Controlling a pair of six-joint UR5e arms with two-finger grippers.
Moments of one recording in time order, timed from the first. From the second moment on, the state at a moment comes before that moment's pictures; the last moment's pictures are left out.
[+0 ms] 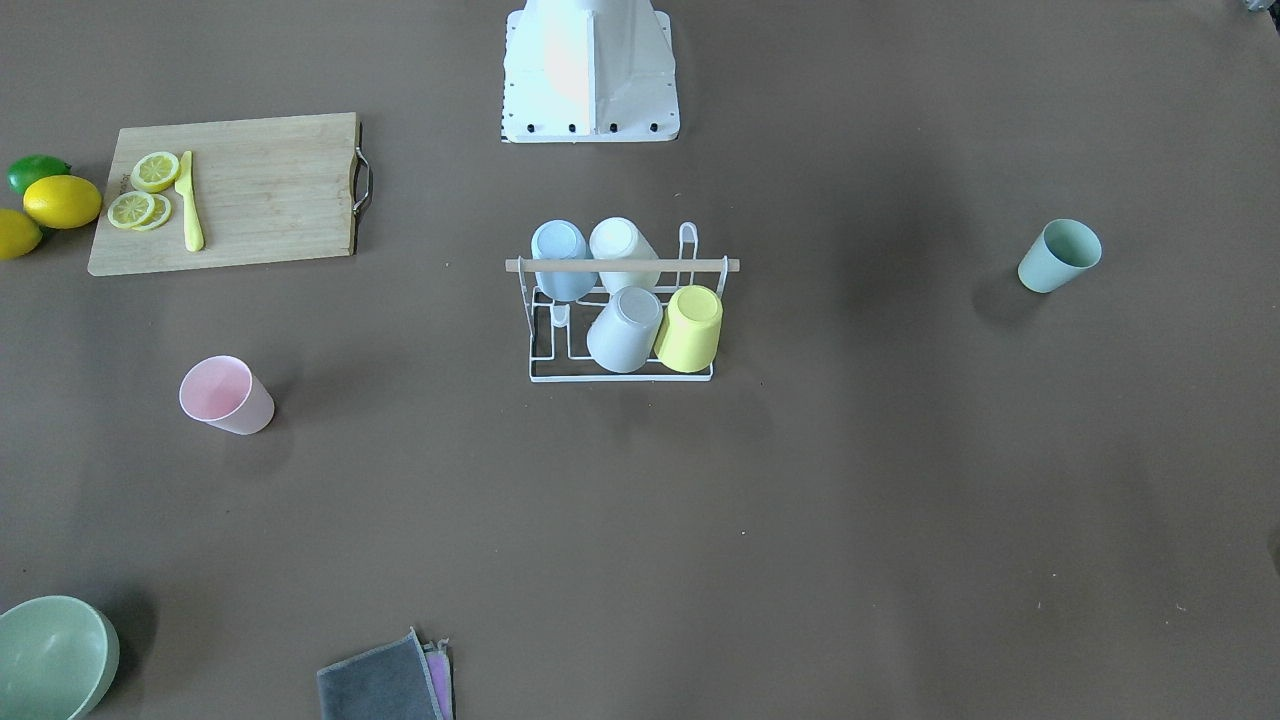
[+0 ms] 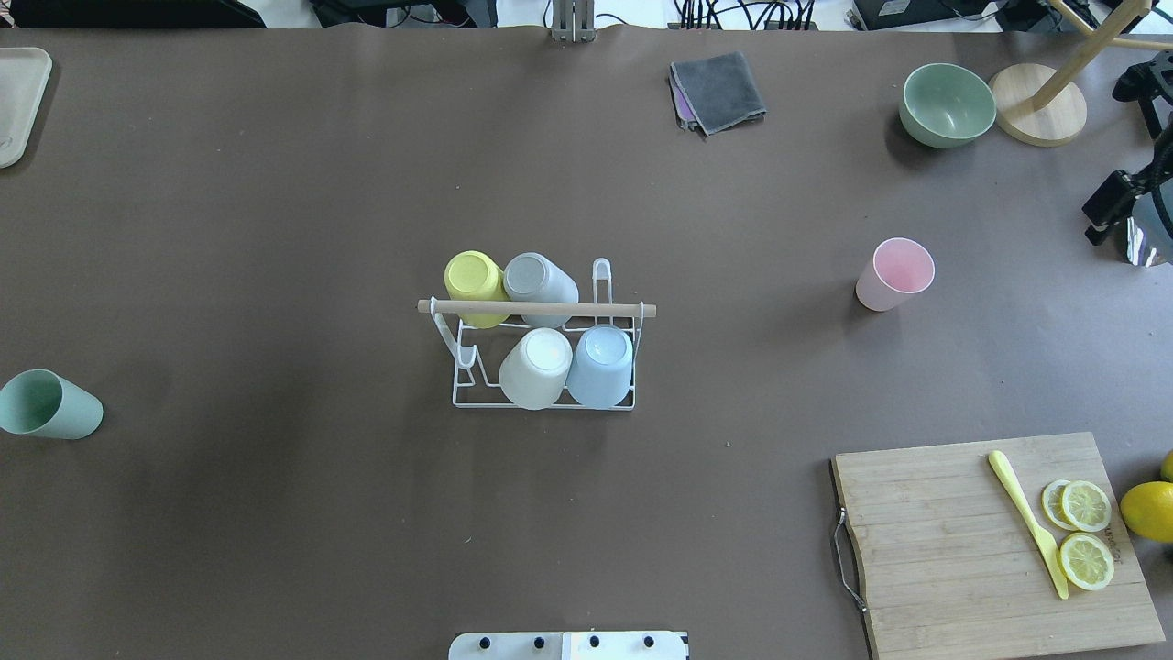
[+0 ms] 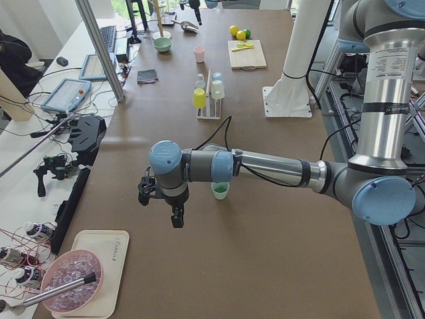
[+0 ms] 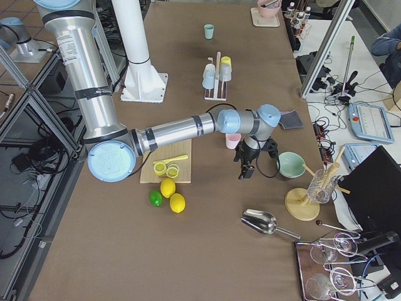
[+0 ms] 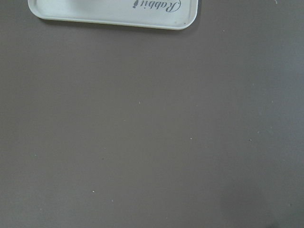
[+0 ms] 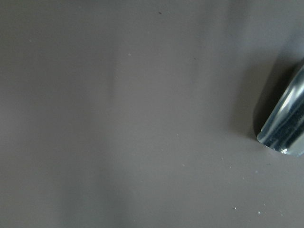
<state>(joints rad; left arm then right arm) -1.54 -1.62 -1.69 -1.40 -2.35 -0.05 1.25 -1.27 1.57 -1.88 2.23 0.05</state>
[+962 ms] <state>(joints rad) -1.32 -1.98 -1.52 -1.03 -2.26 0.14 1.24 -0.98 1.18 -1.84 2.42 0.23</state>
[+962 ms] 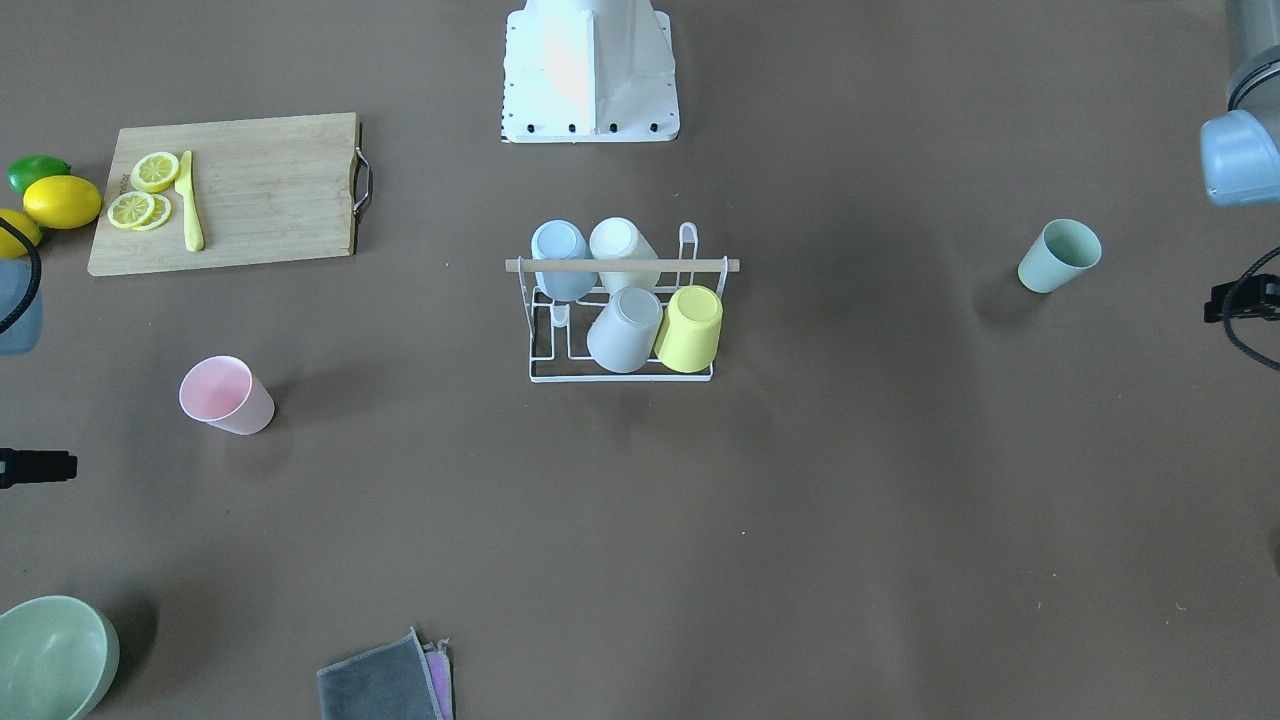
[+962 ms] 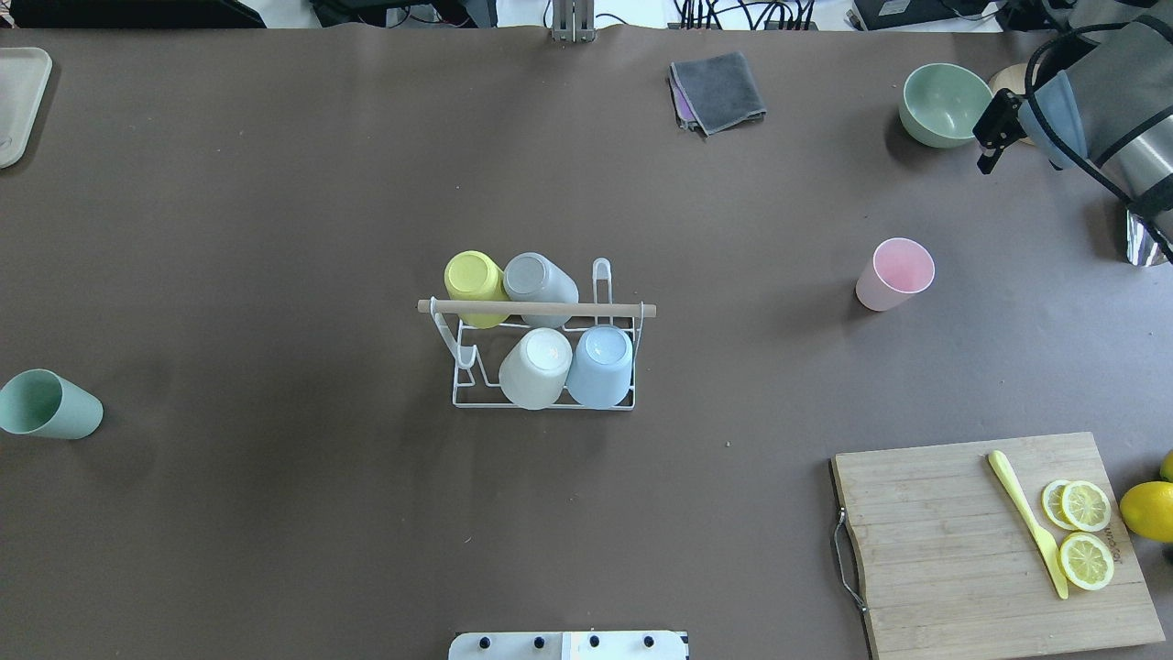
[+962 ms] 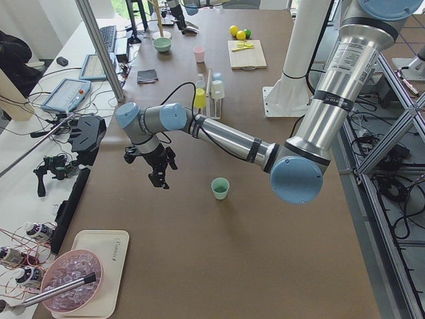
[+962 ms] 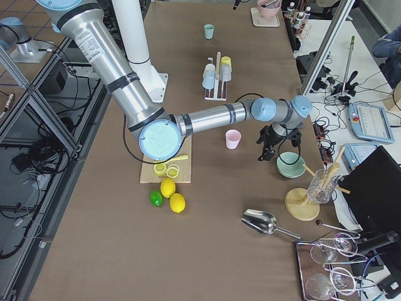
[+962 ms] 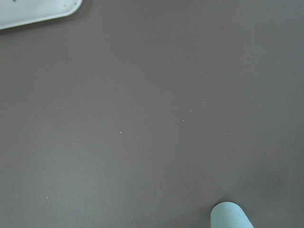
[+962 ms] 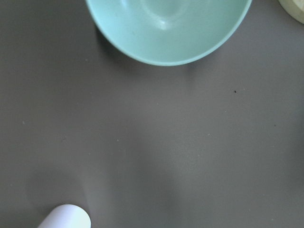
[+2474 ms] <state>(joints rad) -1.10 -1.99 -1.44 -0.87 -2.25 0.19 1.07 -0.71 1.01 -1.86 2.26 0.08</state>
